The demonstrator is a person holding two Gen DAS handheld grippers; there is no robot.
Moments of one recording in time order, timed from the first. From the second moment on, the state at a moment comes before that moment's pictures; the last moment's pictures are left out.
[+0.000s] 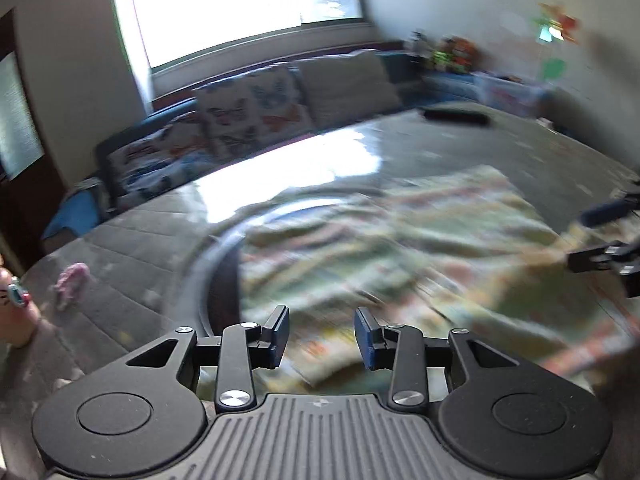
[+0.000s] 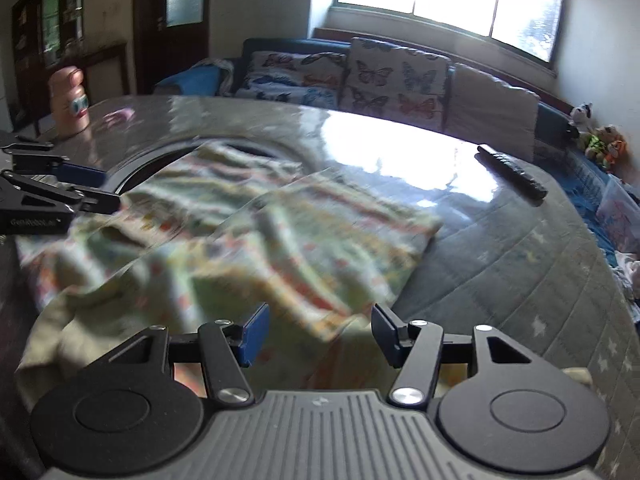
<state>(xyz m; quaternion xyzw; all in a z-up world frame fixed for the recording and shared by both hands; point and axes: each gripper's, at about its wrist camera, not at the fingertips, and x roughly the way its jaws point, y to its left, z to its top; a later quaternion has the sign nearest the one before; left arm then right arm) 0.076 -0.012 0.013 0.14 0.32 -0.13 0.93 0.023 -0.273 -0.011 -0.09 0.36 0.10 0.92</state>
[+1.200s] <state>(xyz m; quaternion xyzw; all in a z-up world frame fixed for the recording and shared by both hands) 0.225 0.014 0.014 0.09 0.27 -0.12 0.95 0.196 -0.300 0.004 -0.03 0.32 0.09 0.94</state>
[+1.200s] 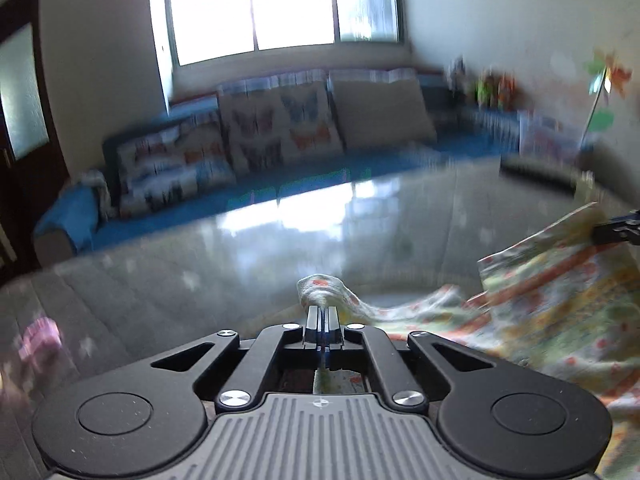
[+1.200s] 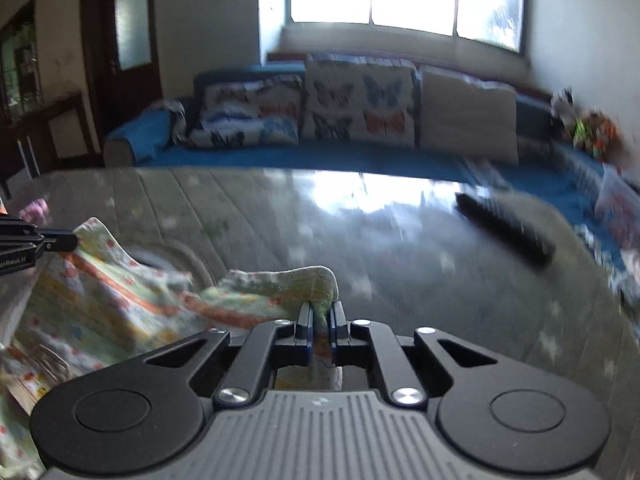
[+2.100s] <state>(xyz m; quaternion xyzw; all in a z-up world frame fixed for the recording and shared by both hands) 0.110 -0.044 -0.034 0.19 0.32 -0.27 0.89 0.083 -0.206 -0.040 -0.11 0.40 0.27 0.87</state>
